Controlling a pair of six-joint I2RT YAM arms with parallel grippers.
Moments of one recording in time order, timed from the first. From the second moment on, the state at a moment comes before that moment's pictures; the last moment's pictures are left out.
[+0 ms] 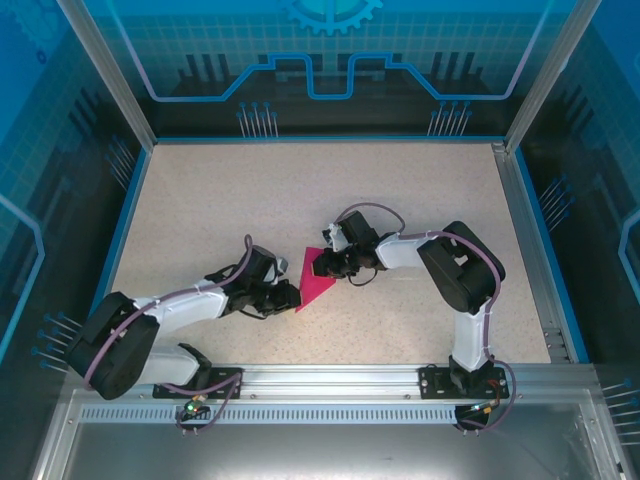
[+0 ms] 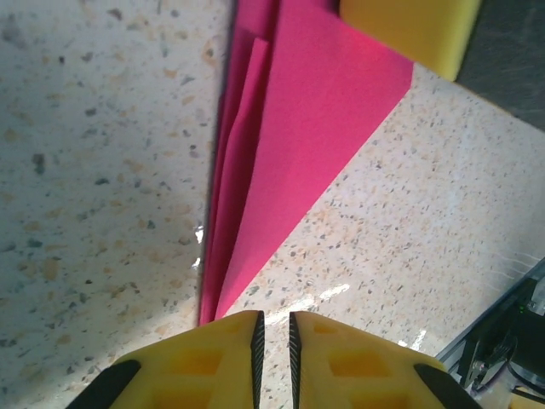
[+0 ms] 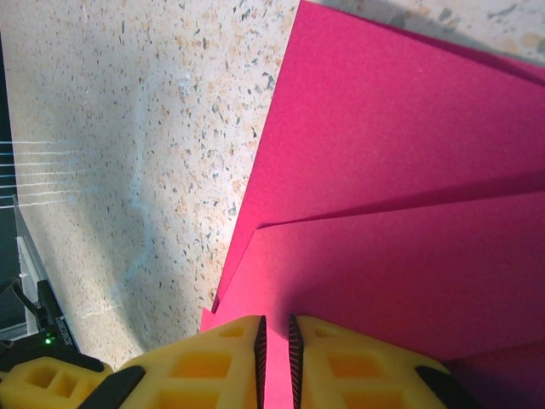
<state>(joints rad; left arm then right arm) -0.55 1.31 0.48 -0.16 0.45 -0.85 0.63 1.96 1.00 -0.01 -0.58 0.63</state>
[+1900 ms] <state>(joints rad) -0.54 1.39 0.65 -0.27 0.41 -0.82 0.63 1.91 1.02 -0.22 -0.57 0.33</state>
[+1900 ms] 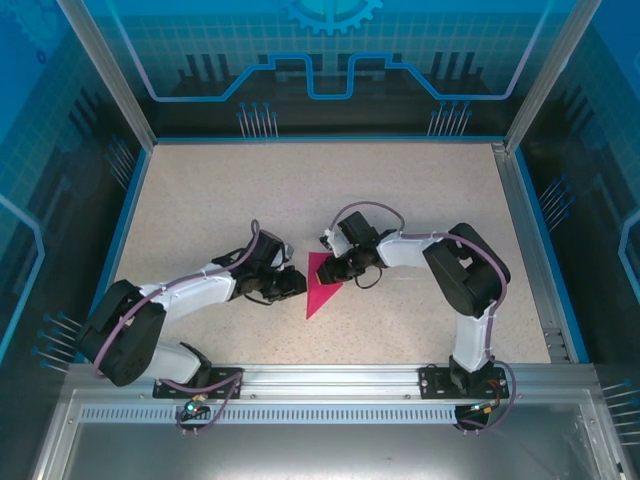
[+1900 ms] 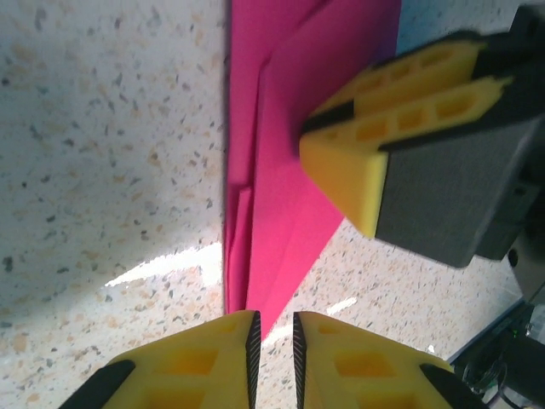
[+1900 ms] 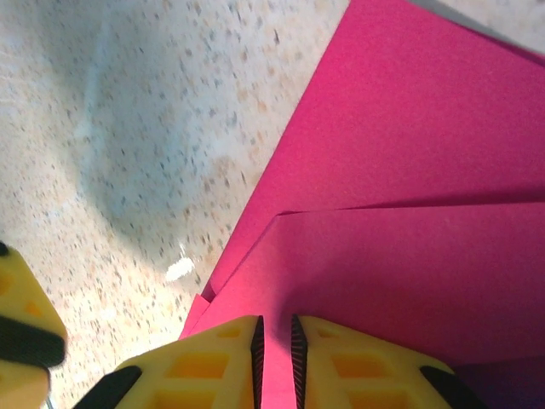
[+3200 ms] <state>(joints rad) -0.54 1.66 0.85 -0.33 0.38 -0.75 0.56 1.70 0.81 -0.23 -0.47 0.71</state>
